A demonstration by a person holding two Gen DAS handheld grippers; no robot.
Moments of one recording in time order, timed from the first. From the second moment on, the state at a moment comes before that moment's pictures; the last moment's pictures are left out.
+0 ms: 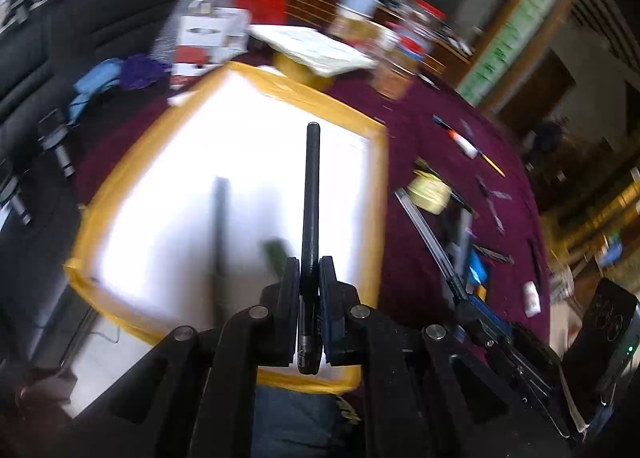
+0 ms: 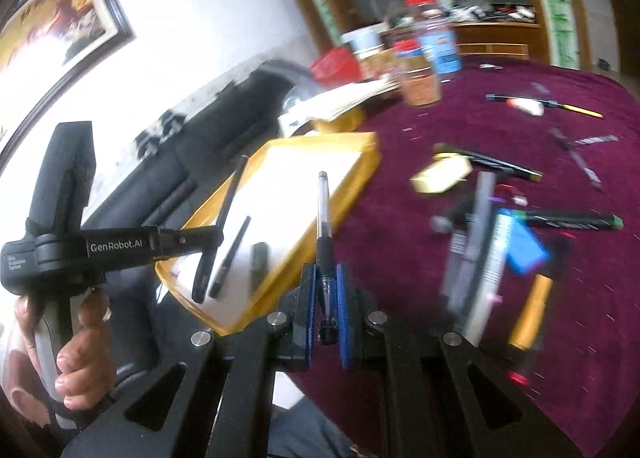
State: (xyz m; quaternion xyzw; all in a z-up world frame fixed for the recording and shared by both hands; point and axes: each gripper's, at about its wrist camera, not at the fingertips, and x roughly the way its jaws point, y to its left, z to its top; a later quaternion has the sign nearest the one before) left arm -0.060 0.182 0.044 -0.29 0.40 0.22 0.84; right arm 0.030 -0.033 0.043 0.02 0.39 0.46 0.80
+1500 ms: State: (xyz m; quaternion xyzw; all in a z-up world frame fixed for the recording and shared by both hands) left arm -0.046 0.150 0.015 -0.22 0.42 0.22 0.85; right arm 0.019 0.012 0.033 -0.07 0.38 0.45 0.81
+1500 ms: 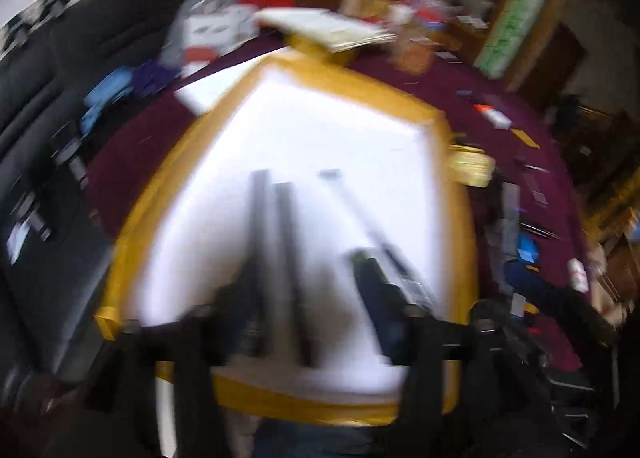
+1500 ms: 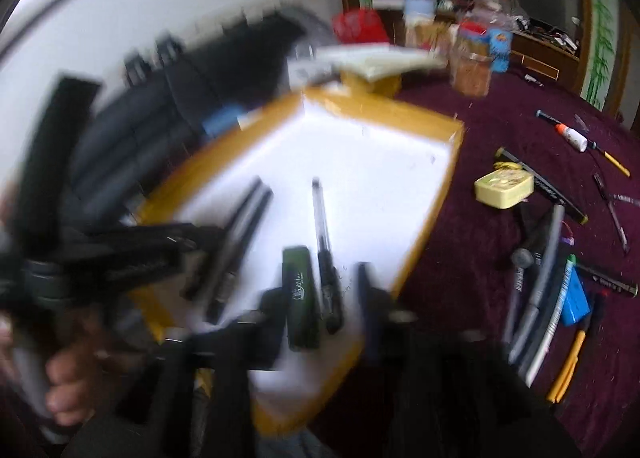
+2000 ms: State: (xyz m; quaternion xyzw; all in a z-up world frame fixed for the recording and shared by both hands) left arm 0.012 0.000 0.022 -0.14 0.44 0.08 0.88; right arm 0.060 -0.178 0.008 0.13 0.41 0.30 0.85
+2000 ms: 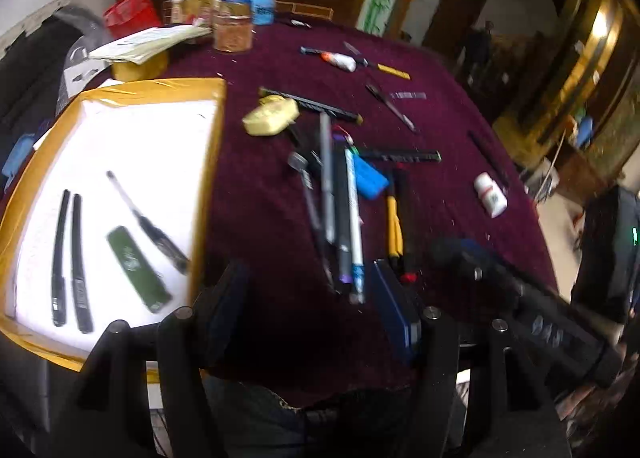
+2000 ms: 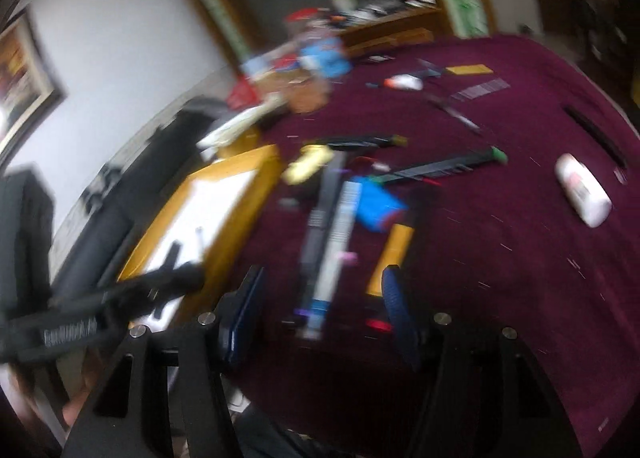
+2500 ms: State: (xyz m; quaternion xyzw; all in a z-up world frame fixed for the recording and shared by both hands) left arm 0.004 -0.012 0.006 -0.11 0.46 0.07 0.88; right arm 0.091 -0.187 -0.022 0.12 0.49 0.24 0.83
